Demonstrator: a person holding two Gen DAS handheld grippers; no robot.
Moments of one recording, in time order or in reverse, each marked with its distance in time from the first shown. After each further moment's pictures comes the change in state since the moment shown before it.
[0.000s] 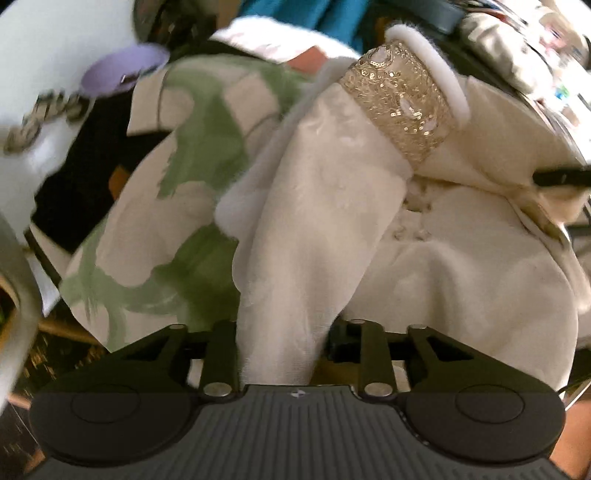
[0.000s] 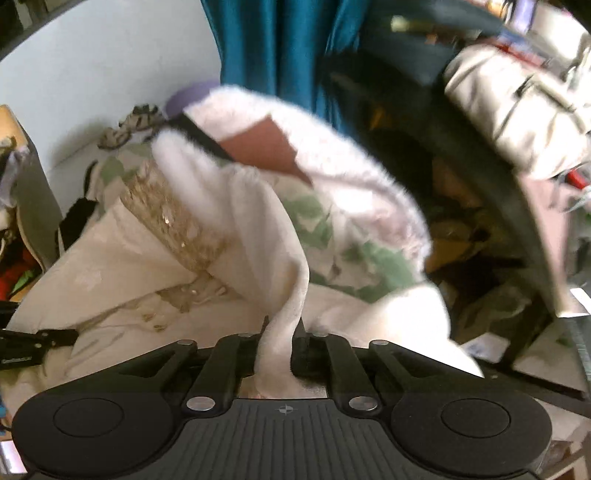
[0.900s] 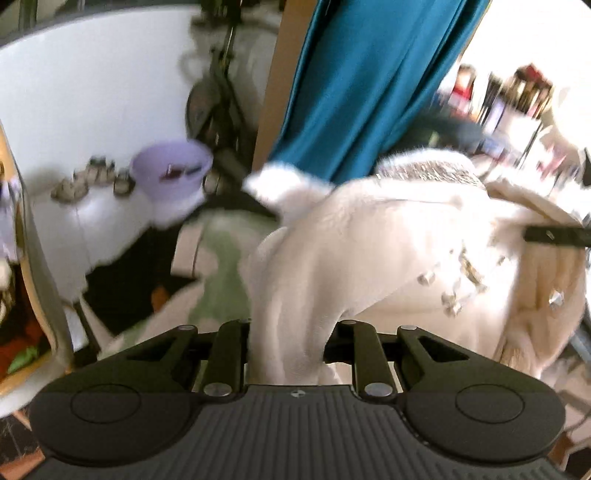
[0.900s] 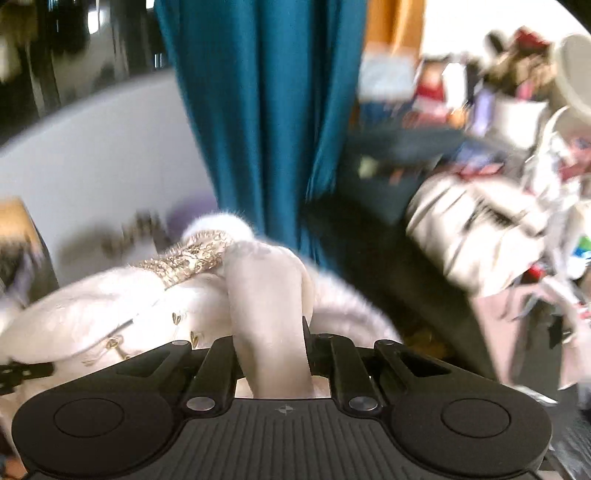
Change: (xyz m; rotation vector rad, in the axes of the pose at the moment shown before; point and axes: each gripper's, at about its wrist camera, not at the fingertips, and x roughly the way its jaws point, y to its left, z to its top) left arm -0.162 -0.069 0.021 -0.088 -0.454 0.065; right arm -0.144 -0.018 -0.005 0.091 -0.458 0.021
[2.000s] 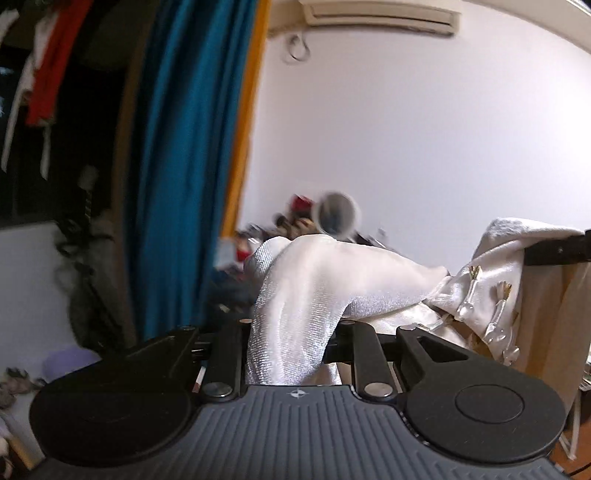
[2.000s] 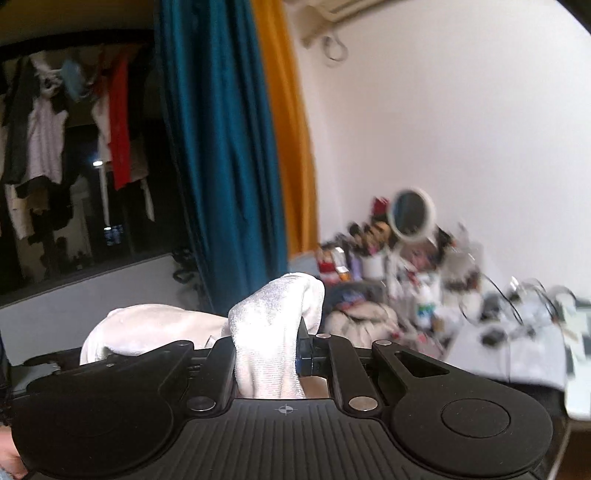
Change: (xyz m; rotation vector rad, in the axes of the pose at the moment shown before) left arm -0.284 -0.151 -0.096 0.421 -0.454 -0.415; right arm -0.543 0.114 -0.181 0.185 -0.514 -0.171
